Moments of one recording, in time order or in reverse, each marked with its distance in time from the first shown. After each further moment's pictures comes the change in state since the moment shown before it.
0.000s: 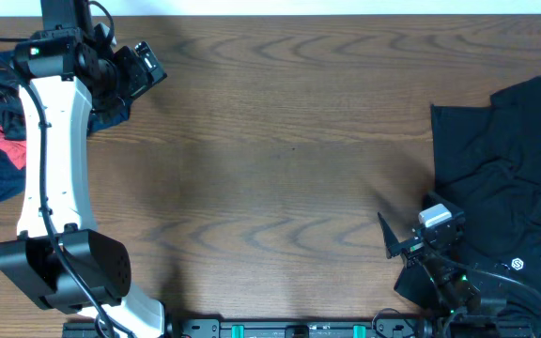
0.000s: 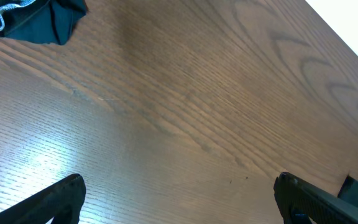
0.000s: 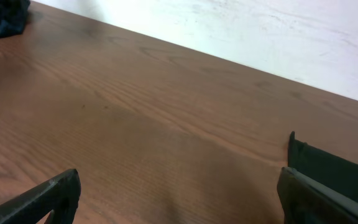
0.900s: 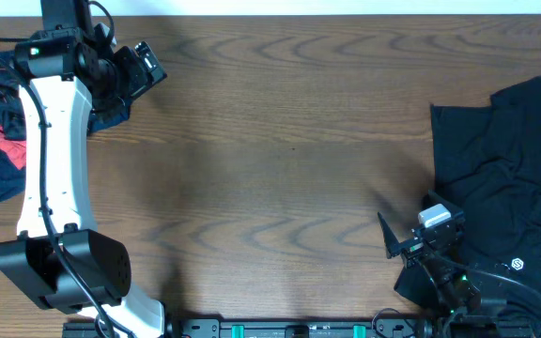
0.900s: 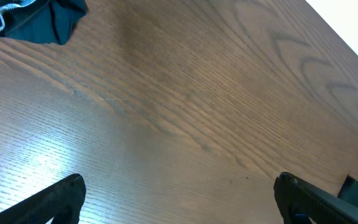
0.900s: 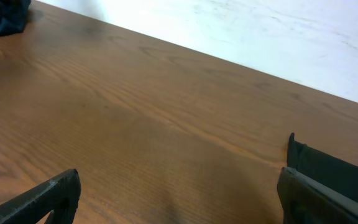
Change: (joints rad) left arm 0.000 0.000 0.000 -0.003 -0.002 0.002; right arm 0.000 0.000 0.000 0.000 -0.001 -0.006
